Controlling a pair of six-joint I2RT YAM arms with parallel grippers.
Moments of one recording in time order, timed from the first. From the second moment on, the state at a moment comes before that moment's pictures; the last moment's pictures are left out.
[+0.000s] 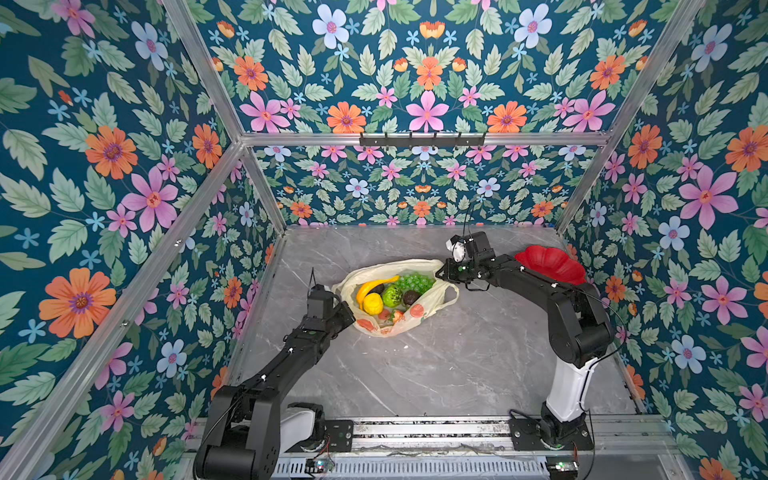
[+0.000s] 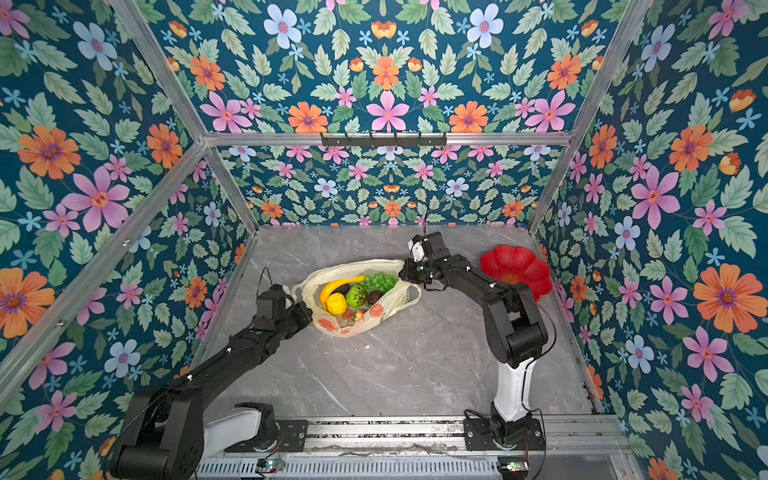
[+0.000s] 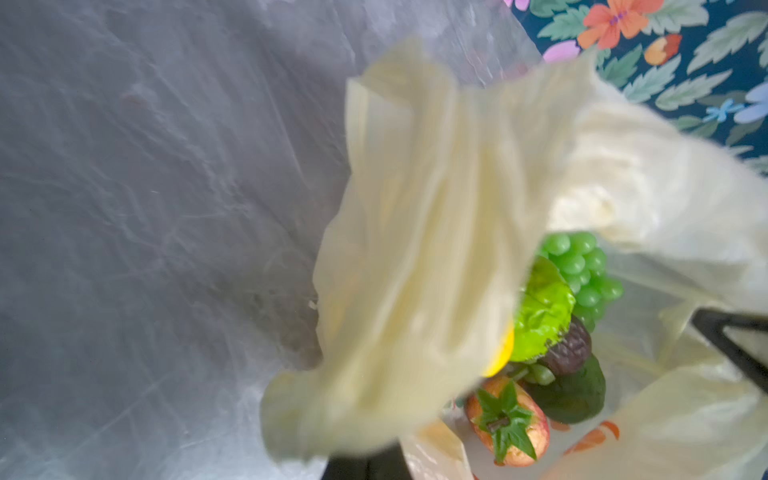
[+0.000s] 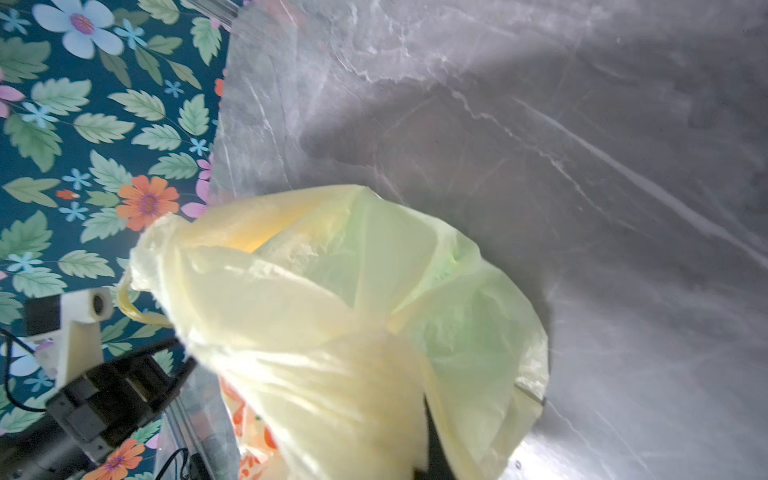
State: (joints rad) left arm -0.21 1.19 0.50 -0.03 0.11 -0.68; right arm 0.39 1.92 1.41 -0.29 -0.48 0.50
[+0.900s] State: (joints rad) left arm -0.37 1.19 0.49 -0.01 0.04 -0.68; right arm 0.66 1.70 1.25 -0.50 0.21 0.69
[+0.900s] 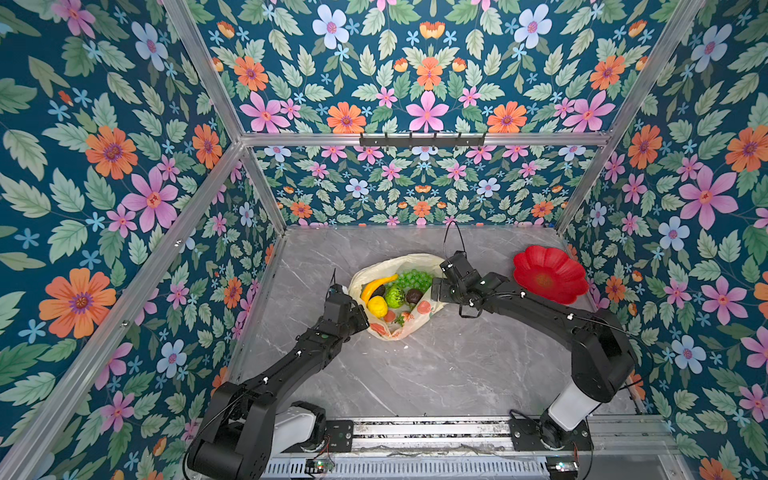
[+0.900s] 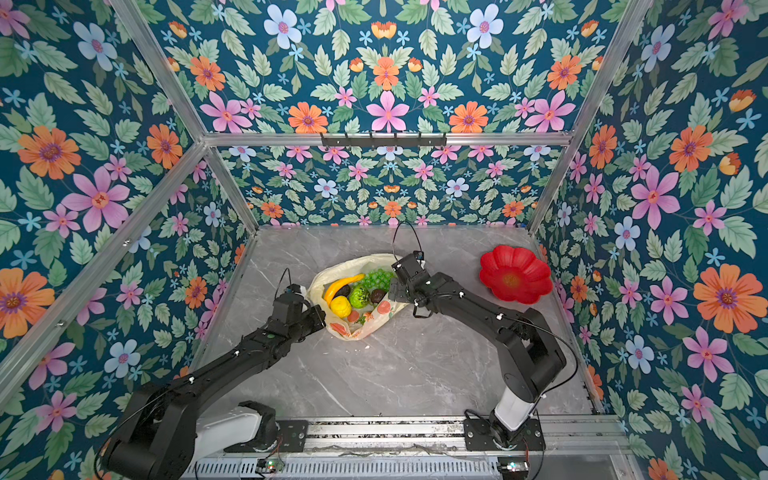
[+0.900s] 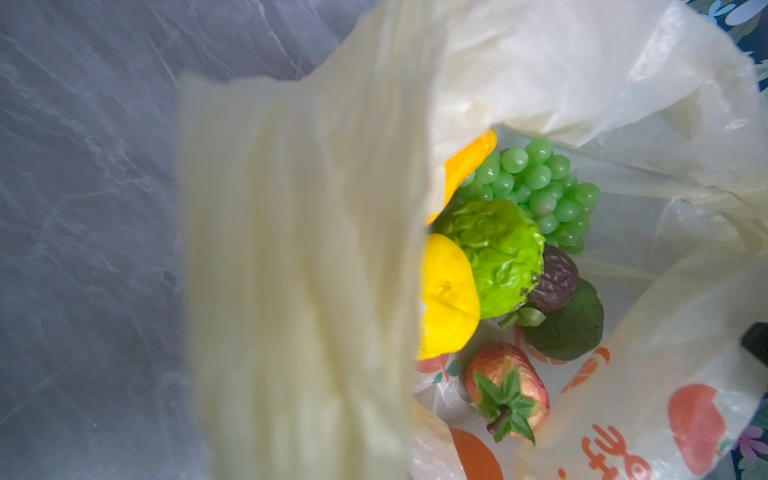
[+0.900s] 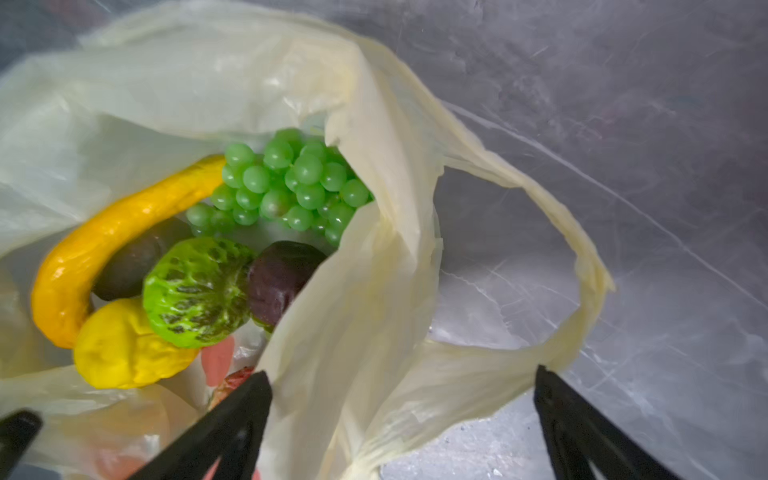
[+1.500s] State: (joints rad) left arm -0.30 1.18 0.41 0.03 0.01 -0.77; right arm 0.42 1.69 0.90 0.00 -0.23 0.77
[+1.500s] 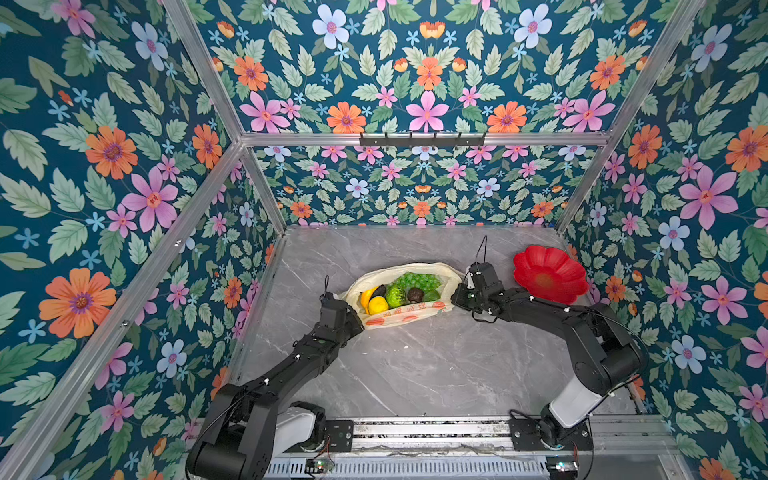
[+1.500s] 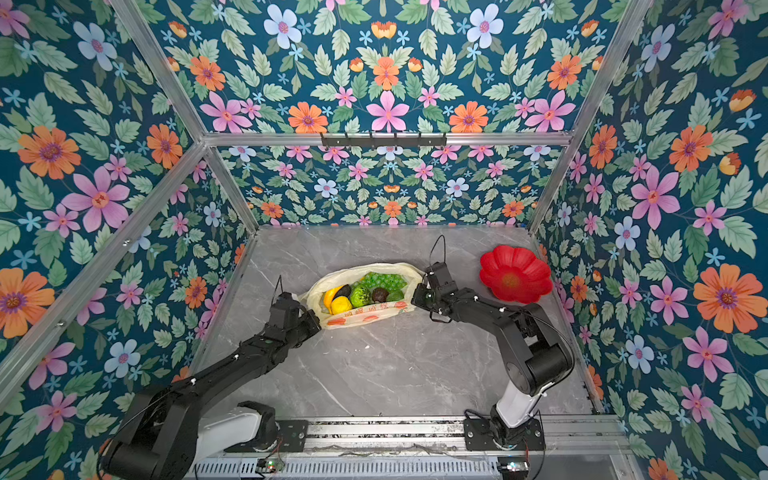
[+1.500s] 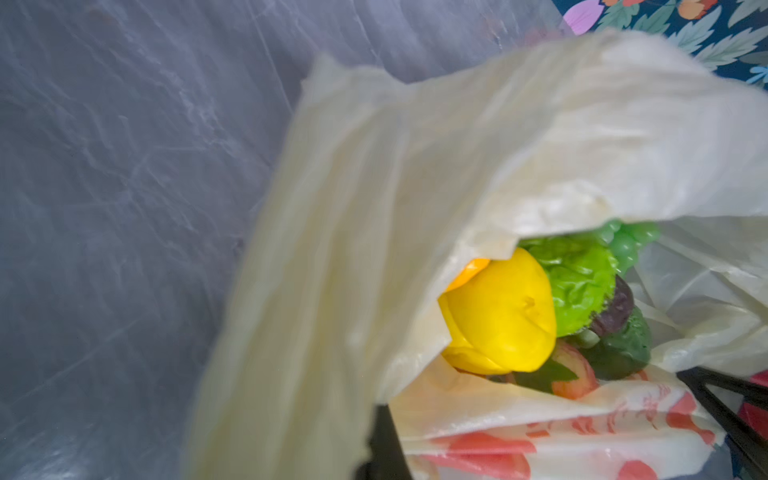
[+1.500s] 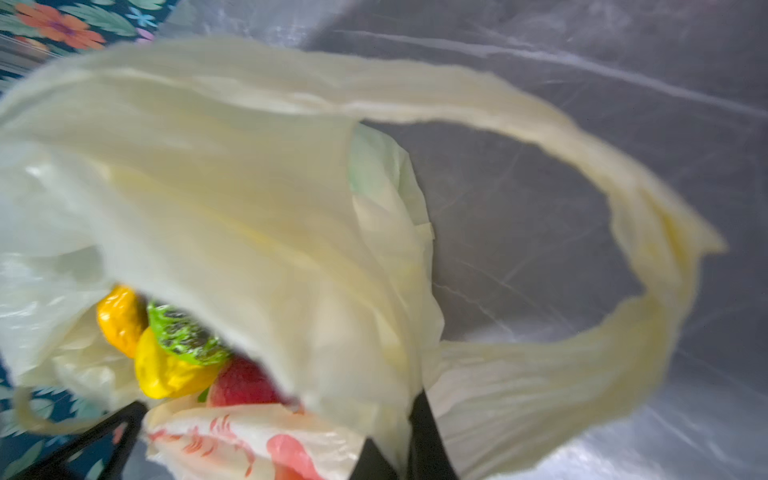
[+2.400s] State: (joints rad) left arm -0.31 1.42 0.58 0.14 0.03 -0.66; right arm 0.46 2.01 1.23 0.14 -0.33 0.76
